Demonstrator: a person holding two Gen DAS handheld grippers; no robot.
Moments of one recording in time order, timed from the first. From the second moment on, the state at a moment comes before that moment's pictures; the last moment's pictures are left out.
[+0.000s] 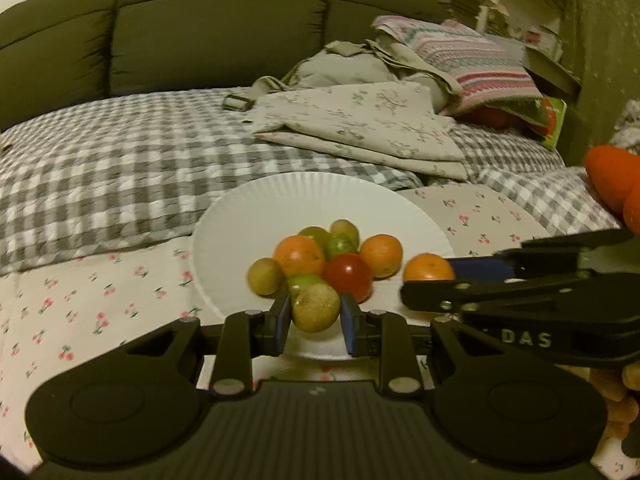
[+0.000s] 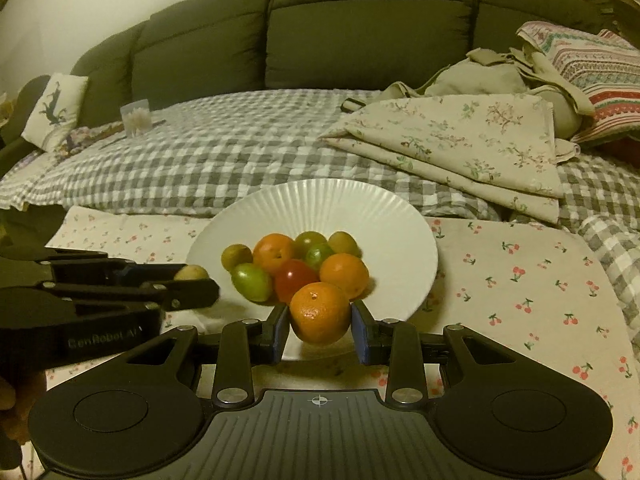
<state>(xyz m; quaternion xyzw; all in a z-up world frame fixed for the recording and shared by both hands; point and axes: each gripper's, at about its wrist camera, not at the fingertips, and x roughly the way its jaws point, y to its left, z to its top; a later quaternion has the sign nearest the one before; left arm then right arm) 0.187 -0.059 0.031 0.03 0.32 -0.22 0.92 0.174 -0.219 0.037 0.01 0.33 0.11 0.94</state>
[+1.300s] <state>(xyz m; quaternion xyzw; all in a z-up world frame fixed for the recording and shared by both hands) 0.188 -0.059 0.026 0.04 0.31 -0.21 0.93 0.193 -0.252 0.033 0.16 0.34 0.12 0.92</state>
